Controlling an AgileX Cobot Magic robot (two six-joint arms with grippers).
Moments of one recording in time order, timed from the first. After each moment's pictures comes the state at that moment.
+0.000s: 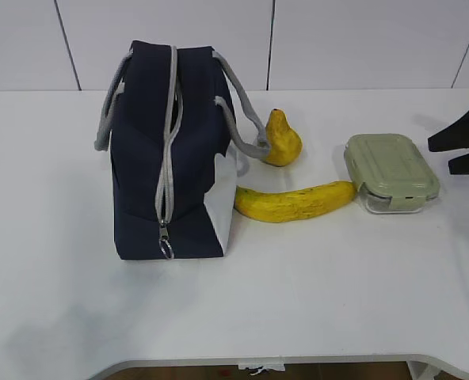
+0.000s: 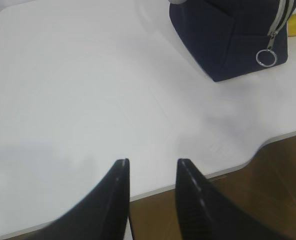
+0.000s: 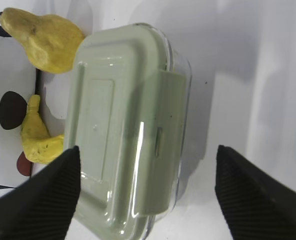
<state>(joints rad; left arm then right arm) -0.07 0.01 -0.53 -0.13 1.13 0.19 -0.47 2.17 -1.54 1.02 1.20 -0.94</state>
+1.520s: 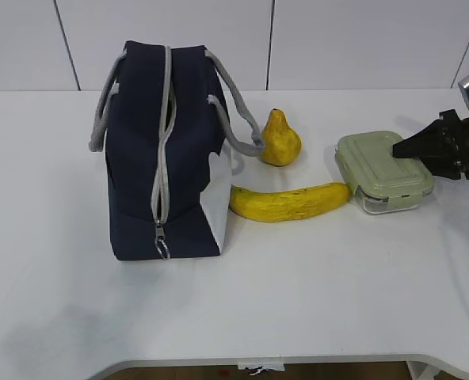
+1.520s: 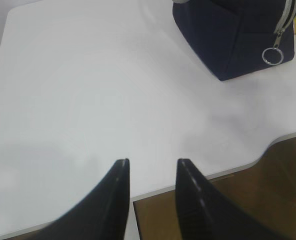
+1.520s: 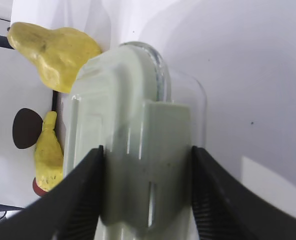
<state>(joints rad) -0.07 0.01 -0.53 -0.10 1.12 0.19 -0.39 2.29 -1.59 1.14 1.19 -0.97</state>
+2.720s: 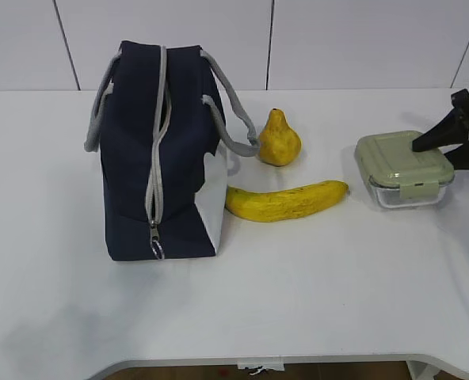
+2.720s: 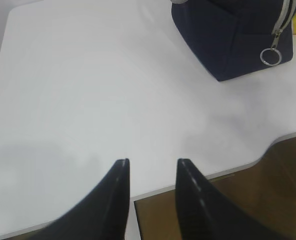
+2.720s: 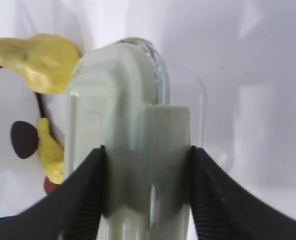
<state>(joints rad) -0.07 0.01 -0.53 -0.10 1.12 0.19 -0.39 2.15 -1.58 0.93 1.18 -0.56</state>
